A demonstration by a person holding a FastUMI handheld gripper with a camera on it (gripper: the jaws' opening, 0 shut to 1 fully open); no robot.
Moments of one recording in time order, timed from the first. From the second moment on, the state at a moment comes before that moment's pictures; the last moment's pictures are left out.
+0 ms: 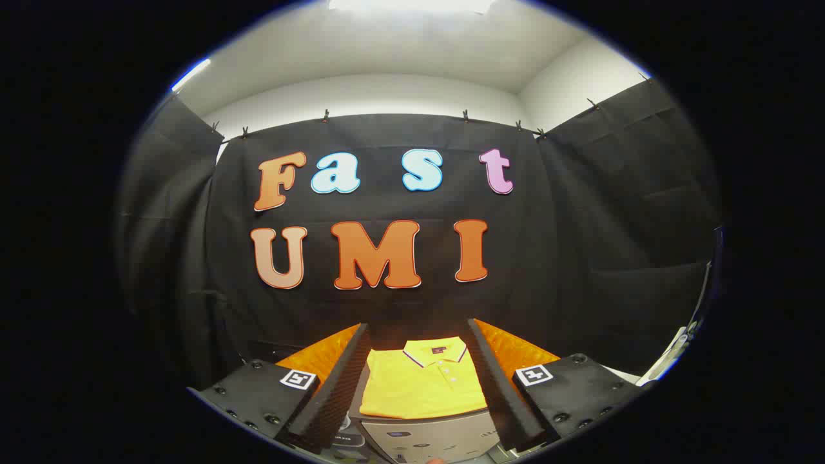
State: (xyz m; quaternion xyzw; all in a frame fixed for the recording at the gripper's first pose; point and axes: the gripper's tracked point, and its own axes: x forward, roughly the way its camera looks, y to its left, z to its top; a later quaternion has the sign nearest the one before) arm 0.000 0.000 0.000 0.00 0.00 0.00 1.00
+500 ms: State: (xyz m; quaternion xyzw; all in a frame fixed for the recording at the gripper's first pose) arm 0.006 -0.011 -0.006 -0.01 0.00 0.00 1.00
